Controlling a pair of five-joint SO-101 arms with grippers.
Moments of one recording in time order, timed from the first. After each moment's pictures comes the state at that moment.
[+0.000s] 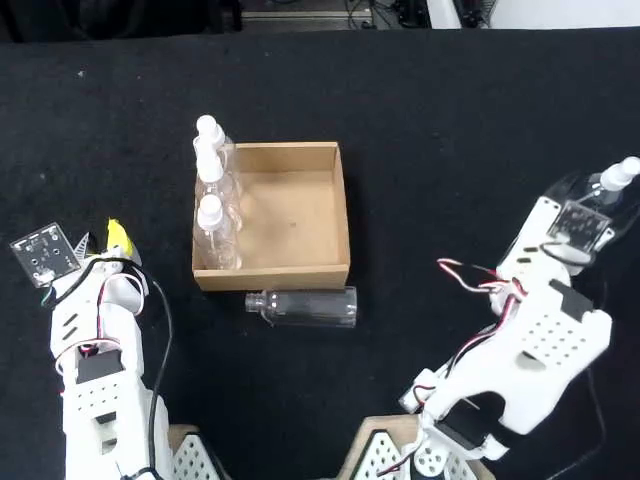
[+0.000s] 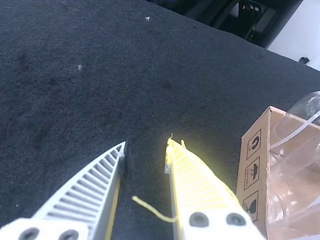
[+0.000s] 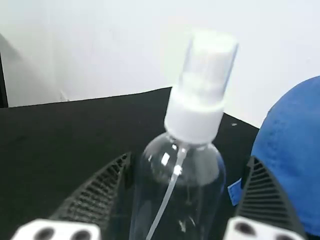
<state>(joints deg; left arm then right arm) -23.2 -68.0 95.3 0.5 10.2 36.9 31.5 46.0 -67.9 6.9</state>
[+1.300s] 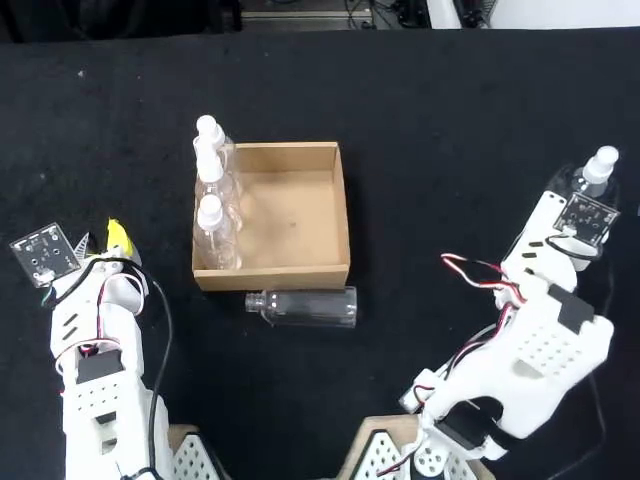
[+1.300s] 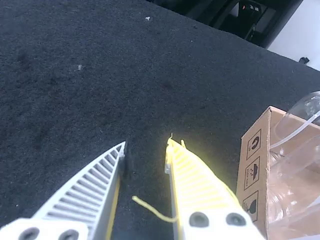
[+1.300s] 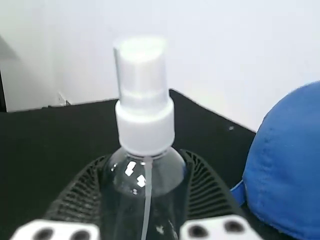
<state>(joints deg) -23.2 -68.0 95.3 0.5 10.2 37.0 26.8 48.1 -66.1 7.0</state>
